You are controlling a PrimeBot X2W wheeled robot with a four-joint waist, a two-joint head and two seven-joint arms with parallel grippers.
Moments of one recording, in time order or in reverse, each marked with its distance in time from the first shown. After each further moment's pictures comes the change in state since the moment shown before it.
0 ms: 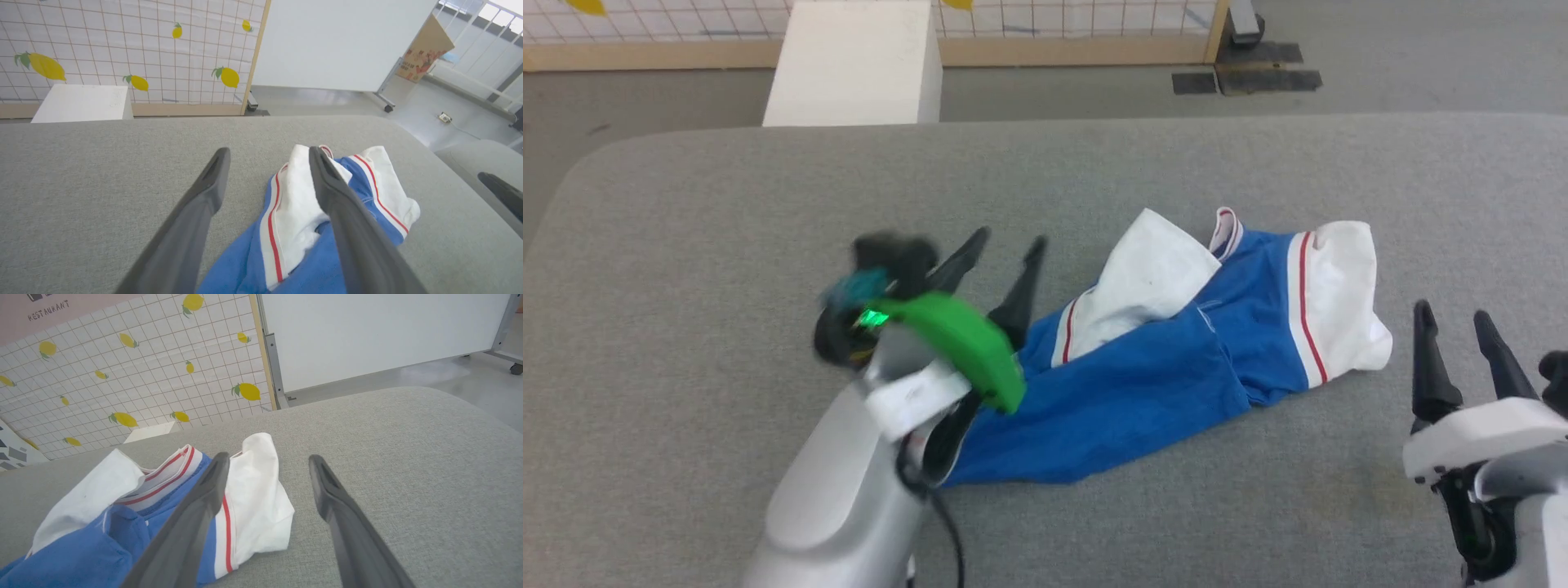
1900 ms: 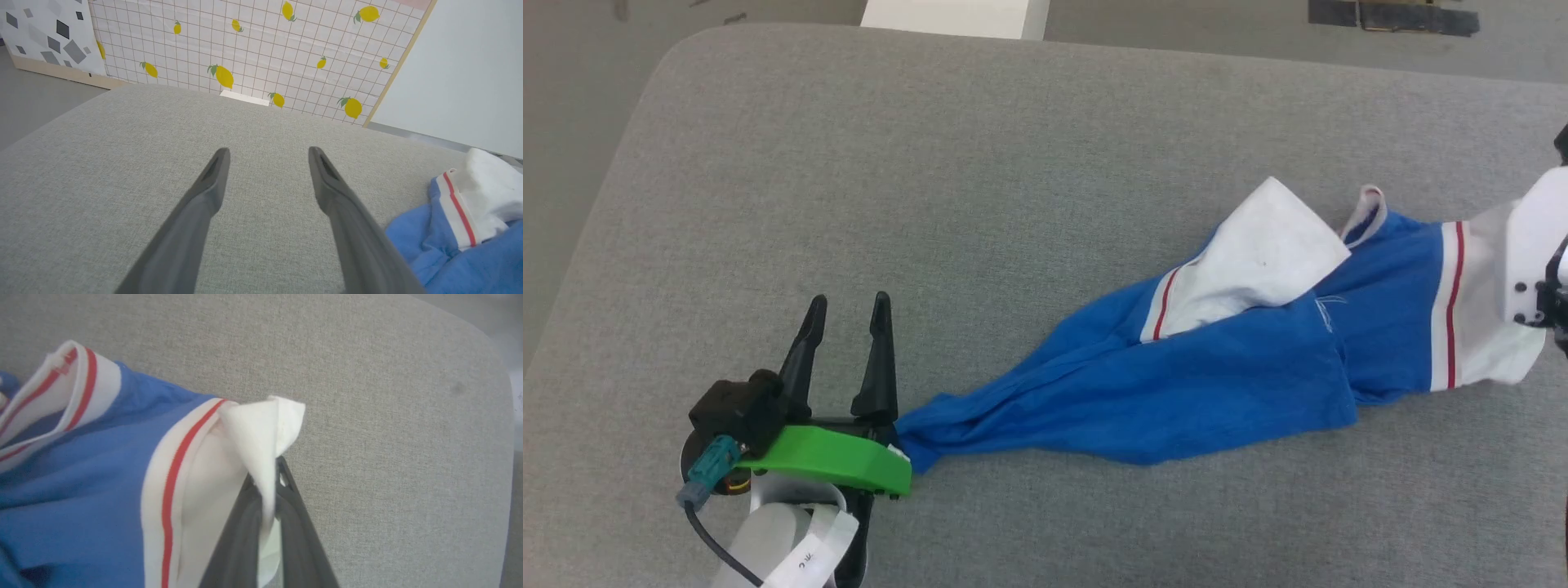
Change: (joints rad) left arm 0.294 0.070 0.179 -0.134 0.080 0.067 -0.351; right arm -0.490 -0.253 0.070 0.244 -0.241 0.000 0.915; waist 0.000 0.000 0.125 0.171
